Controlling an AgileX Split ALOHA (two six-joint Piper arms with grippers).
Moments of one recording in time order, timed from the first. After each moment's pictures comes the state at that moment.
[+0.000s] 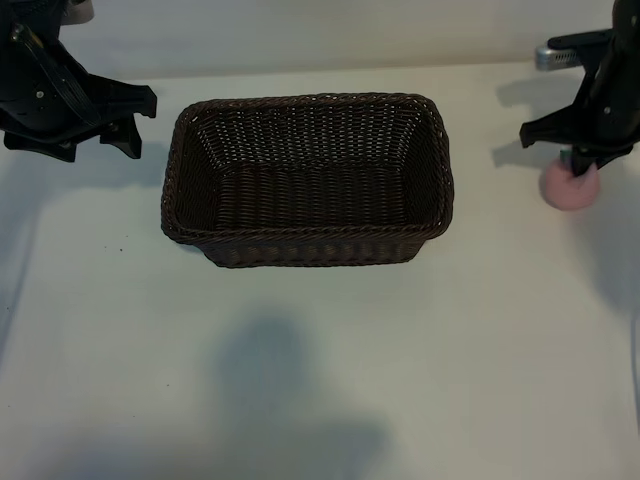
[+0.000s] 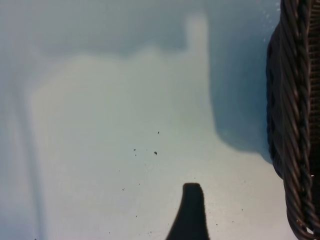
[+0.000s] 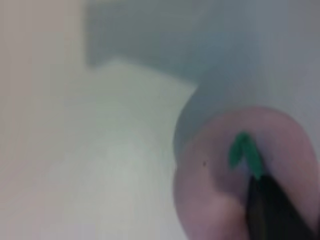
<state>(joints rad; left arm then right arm) -0.16 1.70 -1.36 -0.05 0.92 -0.13 0.17 2.08 -1.55 -0.04 0.97 0.07</state>
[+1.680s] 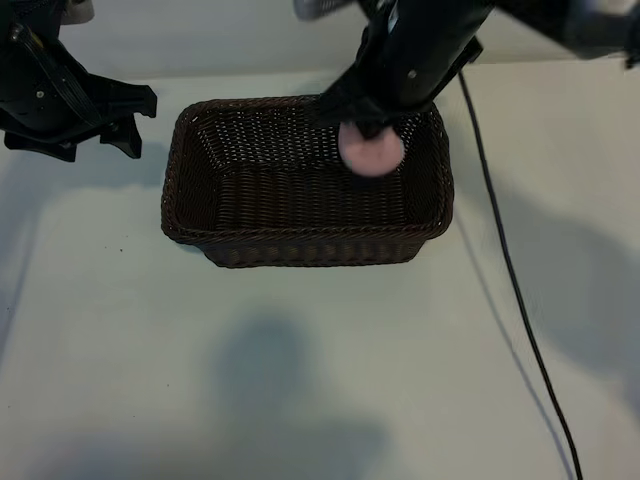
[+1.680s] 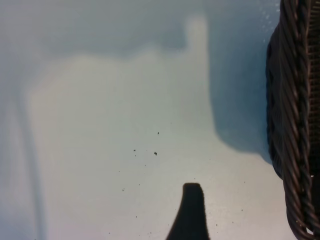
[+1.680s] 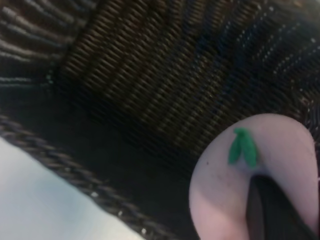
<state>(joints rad) -0.16 1.70 -1.36 -0.05 0.92 -0.13 0.66 1.98 -1.77 0.08 1.01 0.04</state>
